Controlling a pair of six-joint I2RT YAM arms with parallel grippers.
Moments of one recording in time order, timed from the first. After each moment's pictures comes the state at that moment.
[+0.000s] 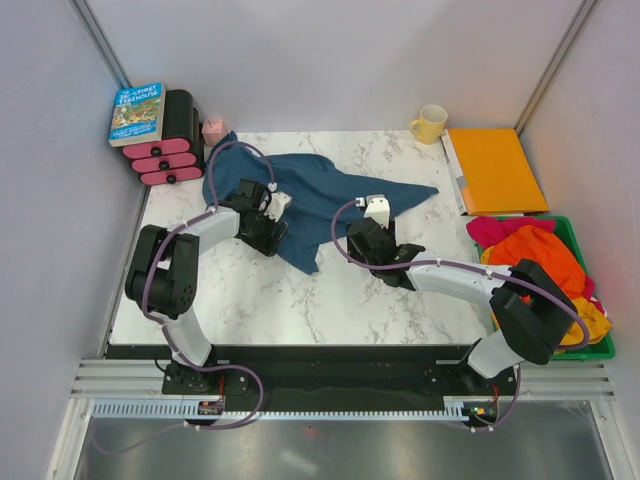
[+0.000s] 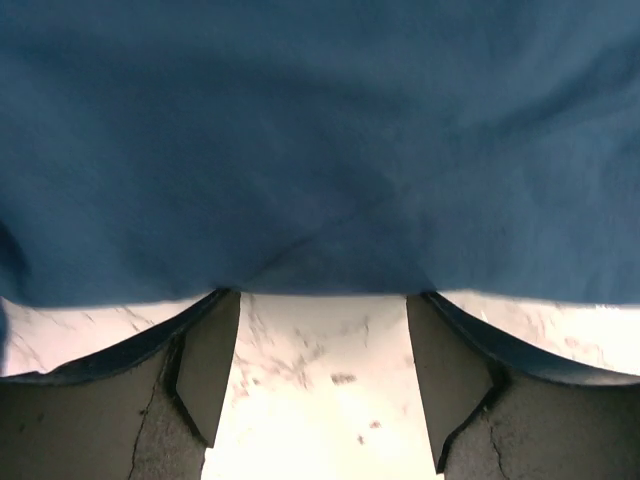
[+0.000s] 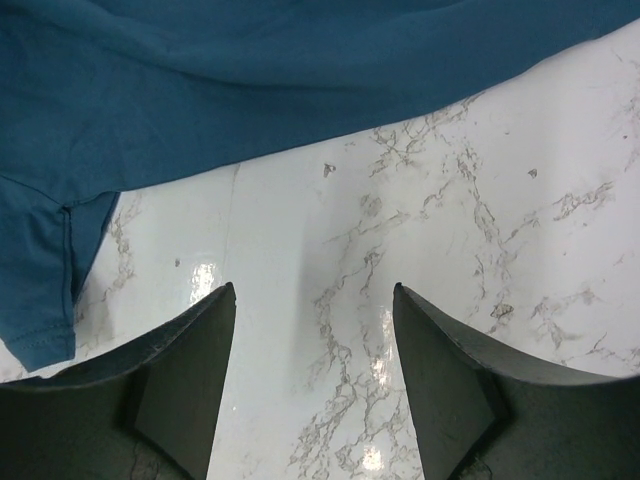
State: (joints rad) left arm -0.28 1.76 1.06 -0.44 0.11 0.32; right arm 0.81 1.53 0.87 -0.08 0.56 0.49
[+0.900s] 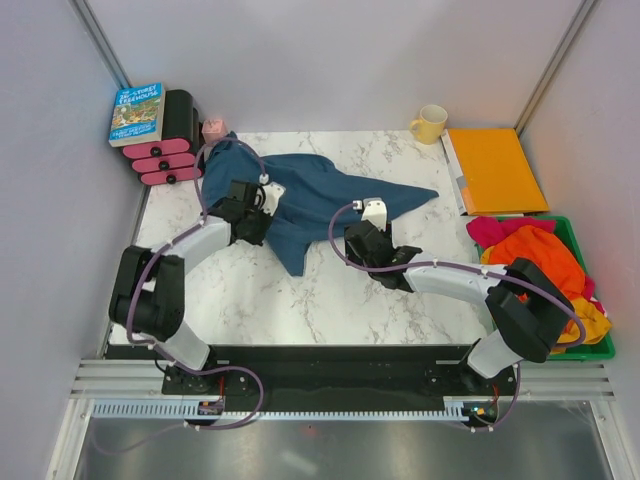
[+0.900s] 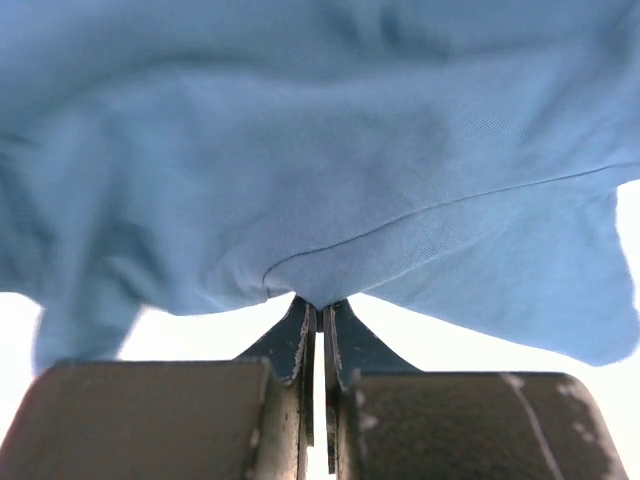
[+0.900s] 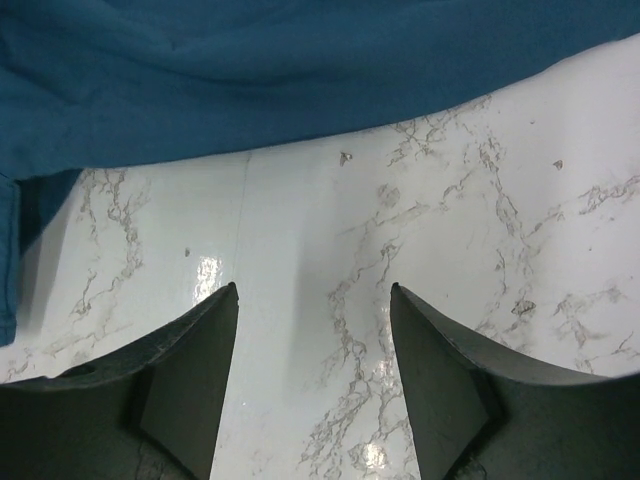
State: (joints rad) left arm -0.28 1.65 0.99 -0.31 0.06 0.26; right arm 0.82 1.55 0.87 -0.06 0.55 0.50
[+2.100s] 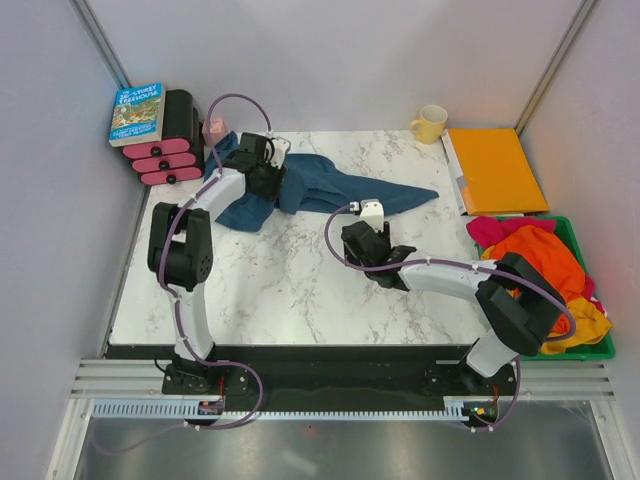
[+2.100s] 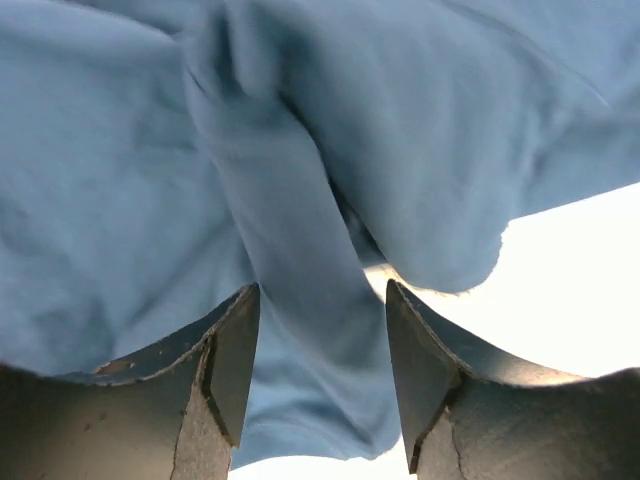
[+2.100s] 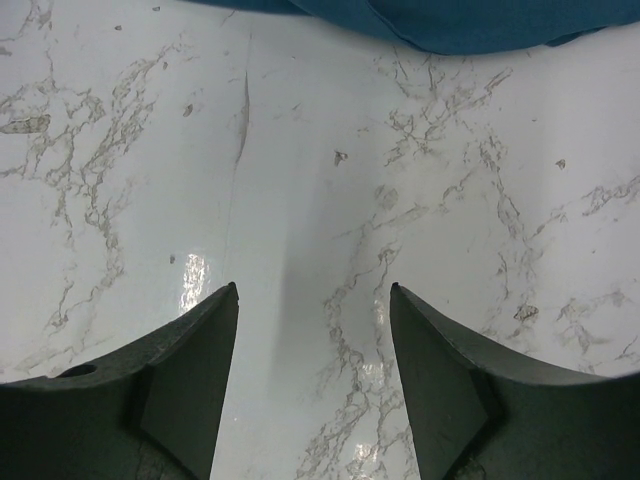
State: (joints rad) left arm -0.25 2.03 1.58 -0.43 0.04 0.25; right arm 0.83 1.60 0.88 -0.05 0.57 0.49
